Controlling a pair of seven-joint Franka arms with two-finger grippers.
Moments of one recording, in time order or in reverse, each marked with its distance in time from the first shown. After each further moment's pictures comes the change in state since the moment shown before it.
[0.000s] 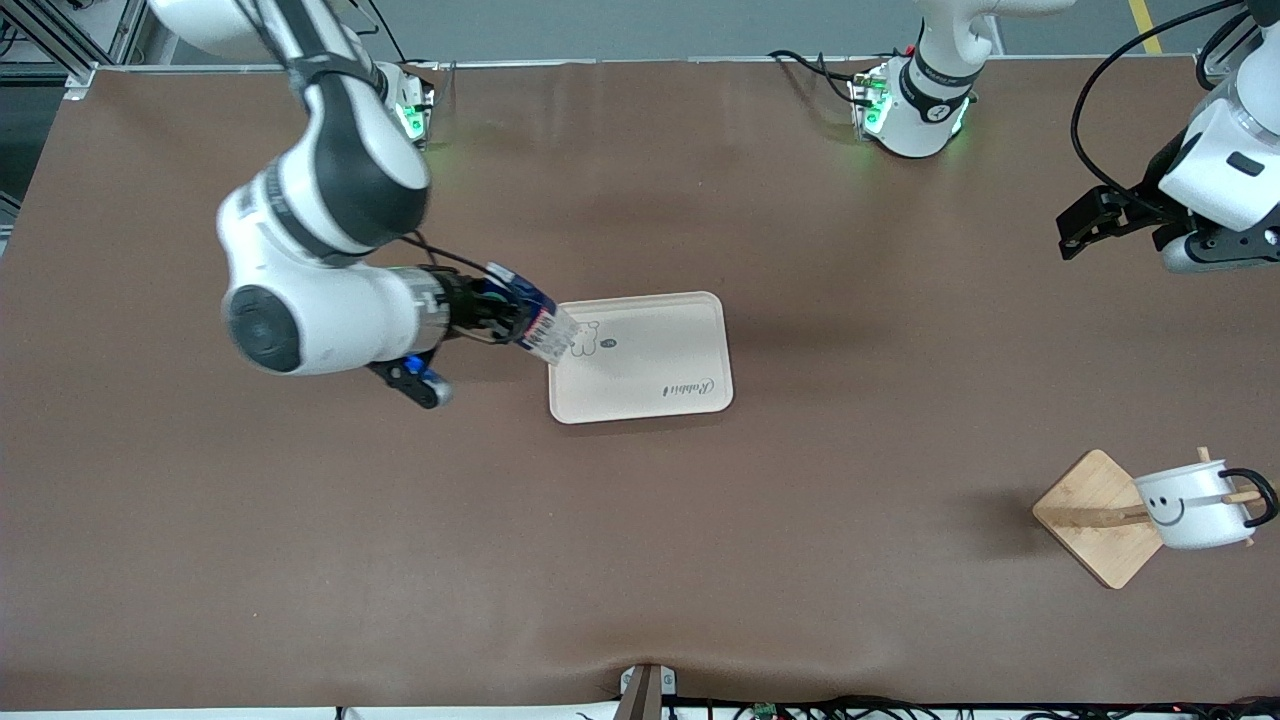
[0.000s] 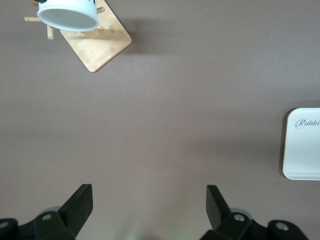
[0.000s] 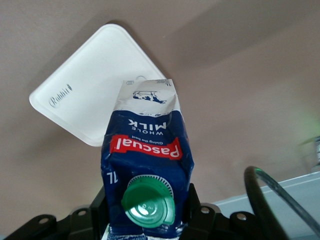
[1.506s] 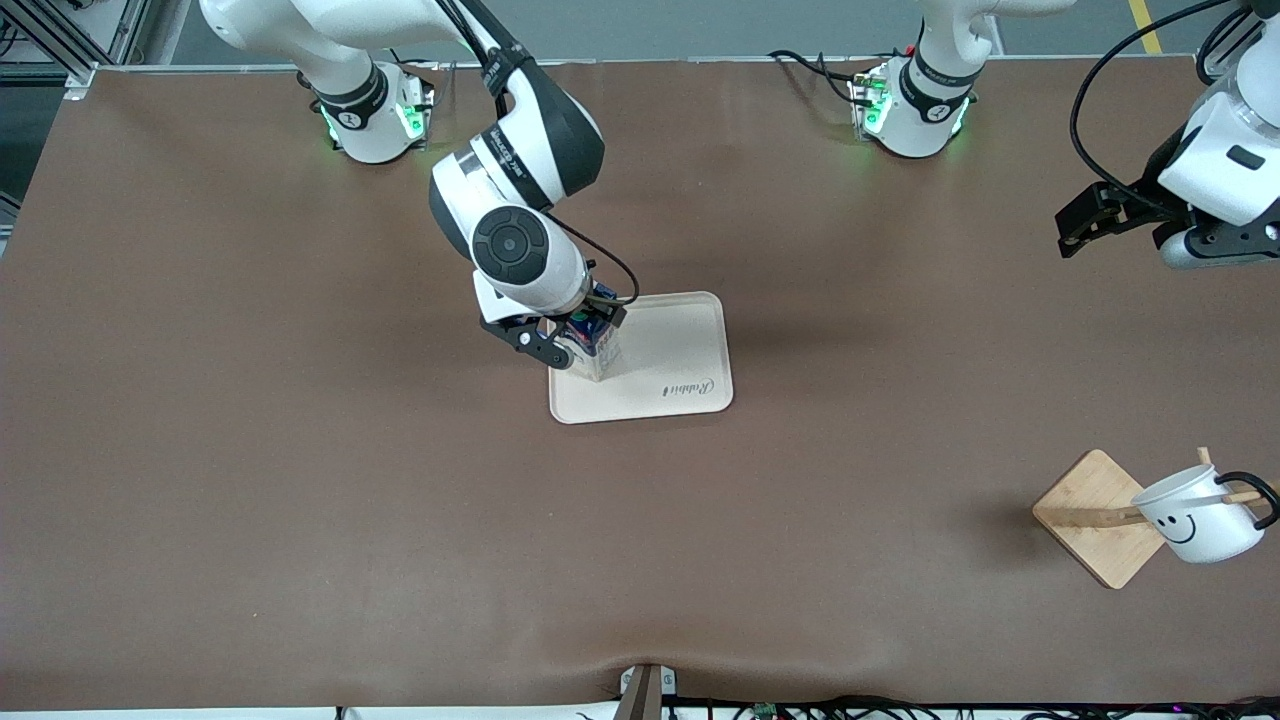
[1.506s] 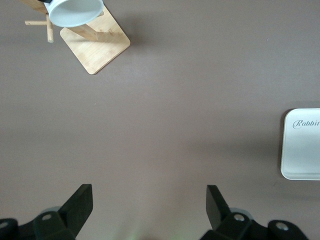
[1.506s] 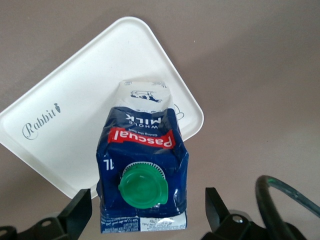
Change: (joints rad) left arm -0.001 0.000 -0.005 0.012 0.000 -0.004 0.001; right arm 0.318 0.028 0.026 -0.210 -0.236 0.432 0.252
